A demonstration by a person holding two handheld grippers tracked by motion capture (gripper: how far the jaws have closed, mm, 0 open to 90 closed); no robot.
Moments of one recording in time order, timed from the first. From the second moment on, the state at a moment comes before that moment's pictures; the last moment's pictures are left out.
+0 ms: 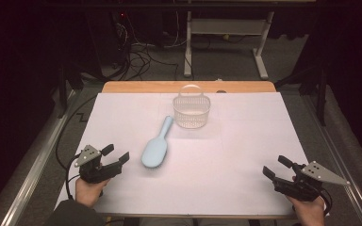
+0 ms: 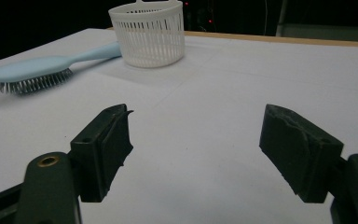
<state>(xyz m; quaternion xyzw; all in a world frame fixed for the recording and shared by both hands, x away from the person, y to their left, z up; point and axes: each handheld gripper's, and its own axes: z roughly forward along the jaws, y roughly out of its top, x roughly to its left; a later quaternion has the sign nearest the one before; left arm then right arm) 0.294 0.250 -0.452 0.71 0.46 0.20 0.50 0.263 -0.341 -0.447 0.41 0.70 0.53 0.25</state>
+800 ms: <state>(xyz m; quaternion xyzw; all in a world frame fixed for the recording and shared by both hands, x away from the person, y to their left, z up) 0.280 0.251 -0.442 0.70 0.44 0.24 0.52 0.262 -0.333 -0.445 0.39 0.72 0.52 0.25</state>
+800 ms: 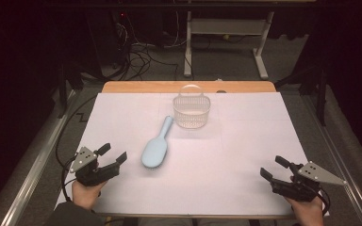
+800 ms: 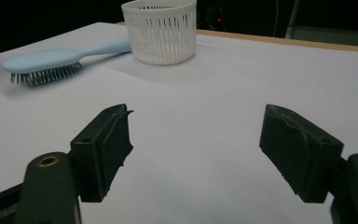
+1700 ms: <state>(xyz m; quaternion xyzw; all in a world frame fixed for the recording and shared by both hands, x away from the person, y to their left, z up) 0.287 0.239 -0.435 0.71 0.42 0.22 0.53 0.264 -0.332 -0.446 0.39 0.72 0.52 0.25</state>
